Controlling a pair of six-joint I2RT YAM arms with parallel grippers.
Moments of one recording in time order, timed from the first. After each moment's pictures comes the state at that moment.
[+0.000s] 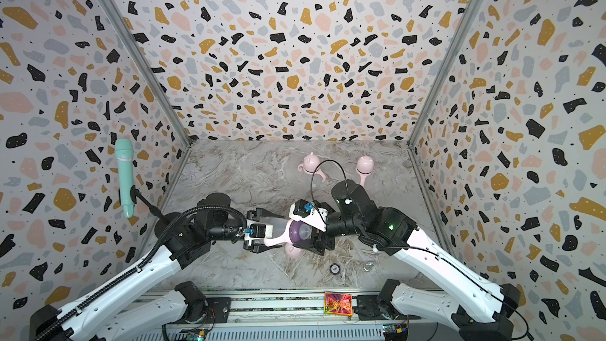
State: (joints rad) left arm -0.66 0.91 0.72 -0.25 0.74 0.78; right arm 0.91 1.01 1.18 -0.77 -0.48 -0.36
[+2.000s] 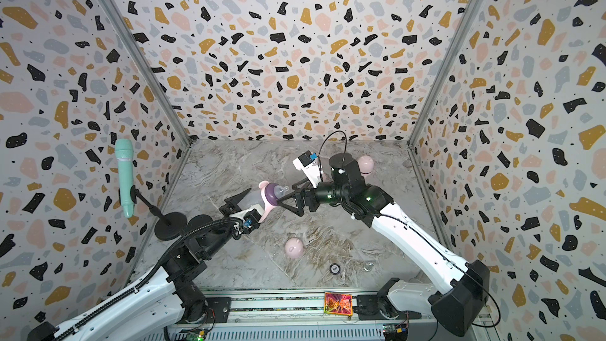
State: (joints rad) left arm -0.70 0.71 0.43 0.23 -0.12 0.77; right arm 0.70 1.24 1.19 -0.34 -0.68 0.29
